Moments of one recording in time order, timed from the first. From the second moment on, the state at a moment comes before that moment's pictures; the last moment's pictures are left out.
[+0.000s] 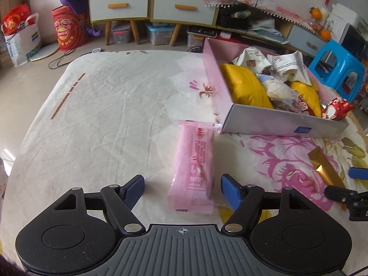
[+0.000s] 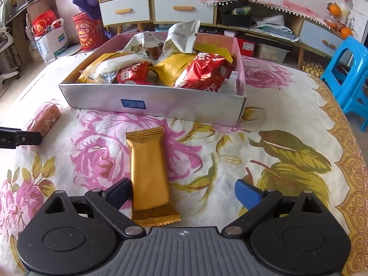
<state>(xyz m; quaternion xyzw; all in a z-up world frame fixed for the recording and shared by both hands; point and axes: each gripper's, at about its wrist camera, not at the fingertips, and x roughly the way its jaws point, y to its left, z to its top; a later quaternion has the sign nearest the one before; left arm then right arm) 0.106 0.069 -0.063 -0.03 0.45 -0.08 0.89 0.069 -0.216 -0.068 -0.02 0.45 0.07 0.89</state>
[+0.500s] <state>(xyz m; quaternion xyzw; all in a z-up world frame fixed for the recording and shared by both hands) 0.110 0.052 -0.062 -0.02 0.45 -0.08 0.89 0.074 -0.188 -0.065 -0.04 0.42 0.13 0.90</state>
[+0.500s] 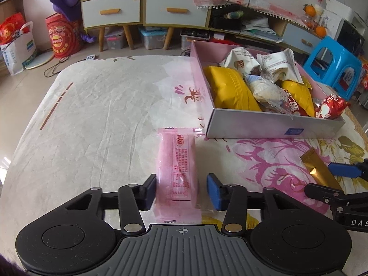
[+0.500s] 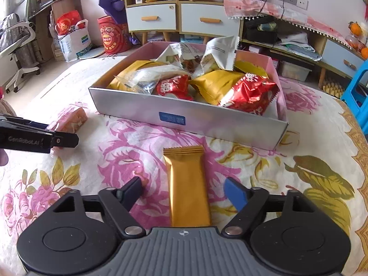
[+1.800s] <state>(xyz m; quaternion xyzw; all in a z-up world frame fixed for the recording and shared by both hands) 0.103 0.062 -0.001 -0.11 0.38 -0.09 0.91 0.087 -0.188 -0.006 0.03 0.35 0.15 0.92</state>
